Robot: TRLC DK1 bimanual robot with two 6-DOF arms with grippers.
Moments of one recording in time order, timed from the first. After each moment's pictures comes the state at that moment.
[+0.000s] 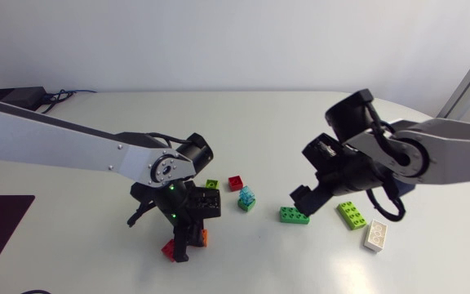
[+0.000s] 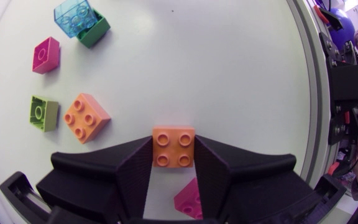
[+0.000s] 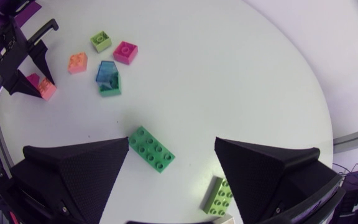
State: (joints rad) left arm -0.62 1.83 1.03 -0.64 0.20 0.90; right arm 0.43 1.39 0.86 -0.44 0.03 -0.26
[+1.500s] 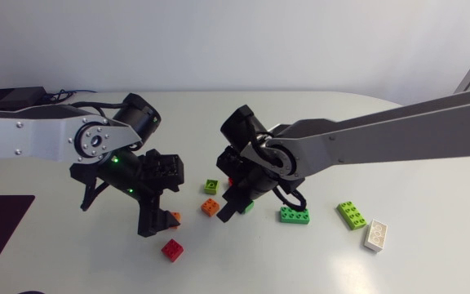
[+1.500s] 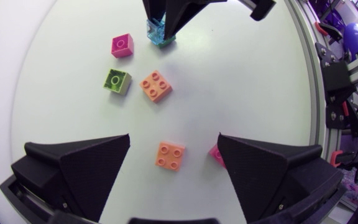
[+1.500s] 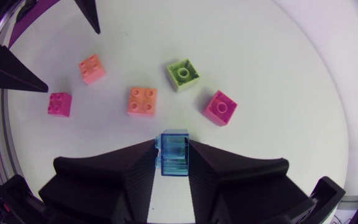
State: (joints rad) left arm -0.43 1.55 0.96 -0.66 0.23 0.97; right arm 0.75 1.79 1.15 -0.38 0.00 -0.18
